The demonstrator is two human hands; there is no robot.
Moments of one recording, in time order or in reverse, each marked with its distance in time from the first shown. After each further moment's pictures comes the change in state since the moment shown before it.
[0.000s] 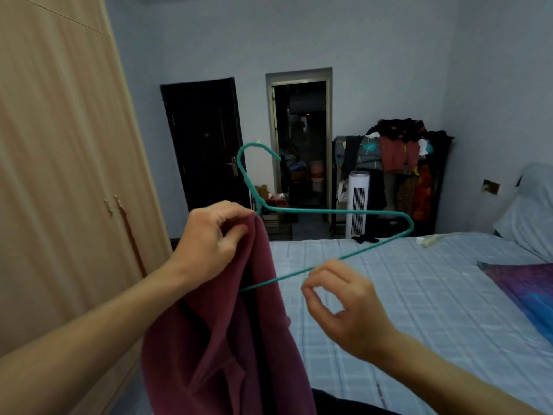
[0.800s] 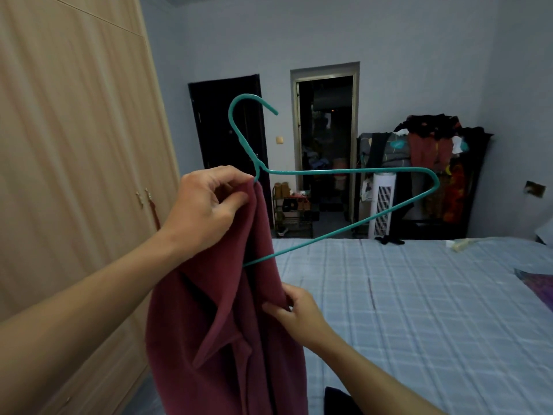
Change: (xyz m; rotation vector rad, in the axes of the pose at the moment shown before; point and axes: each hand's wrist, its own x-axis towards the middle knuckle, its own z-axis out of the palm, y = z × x) left_hand 0.017 0.007 -0.050 -0.005 0.060 -0.037; right_hand -0.010 0.013 0.132 0.605 -0.292 0.619
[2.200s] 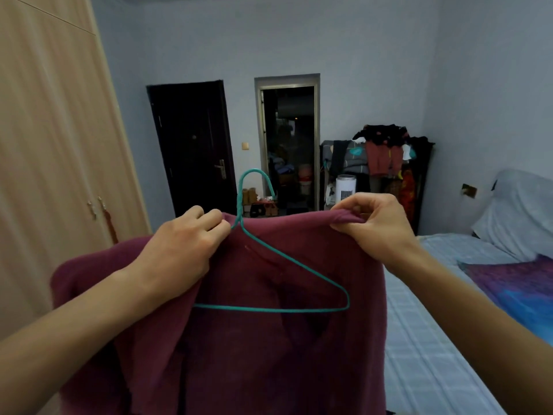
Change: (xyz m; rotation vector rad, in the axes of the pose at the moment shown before) left_hand -0.031 -0.006 0.009 0.703 -0.306 0.453; right_hand -0.010 -0.135 -0.171 -0.305 0.480 -0.100
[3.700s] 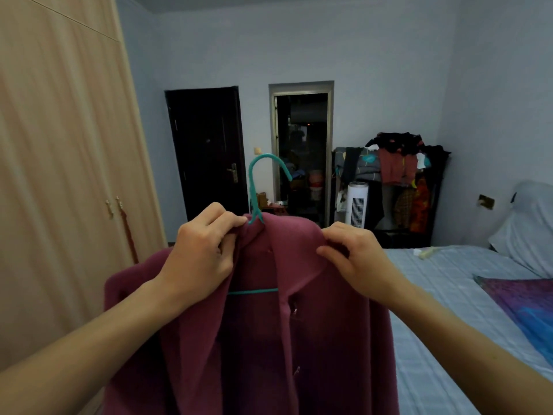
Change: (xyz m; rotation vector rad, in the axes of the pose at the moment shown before) left_hand -0.003 0.013 0.003 -0.380 0.308 -0.280; right_hand -0.018 0.003 0.036 -0.303 -0.254 -0.418
